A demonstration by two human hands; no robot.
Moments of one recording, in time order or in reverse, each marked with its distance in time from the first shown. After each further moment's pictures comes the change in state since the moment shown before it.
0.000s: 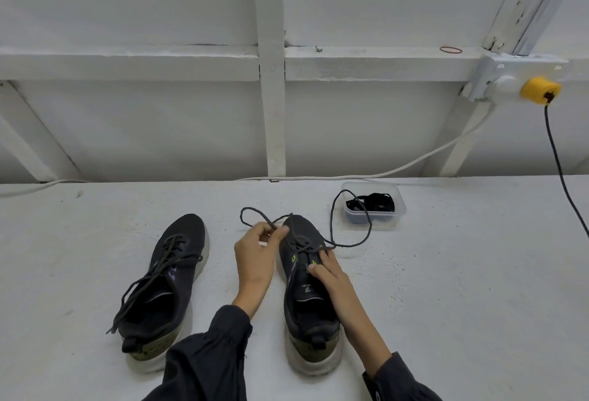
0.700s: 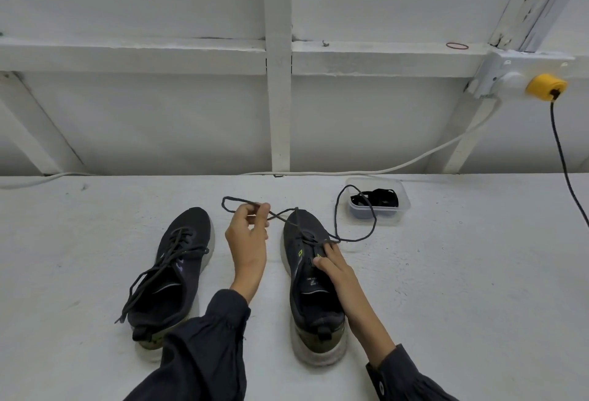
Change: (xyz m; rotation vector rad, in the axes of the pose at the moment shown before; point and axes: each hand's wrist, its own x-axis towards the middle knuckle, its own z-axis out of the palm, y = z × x) left_hand 0.012 0.007 -0.013 -0.168 0.148 0.005; right_hand -0.001 0.000 0.002 0.002 0.018 0.028
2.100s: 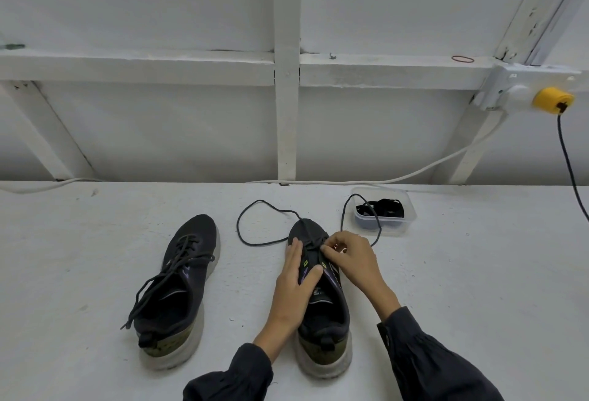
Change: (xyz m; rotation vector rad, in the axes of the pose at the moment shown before) left_hand -0.067 -0.019 0.012 0.148 -0.542 -0.180; right_hand 0.055 -0.025 -0.025 -0.742 0.155 -0.264
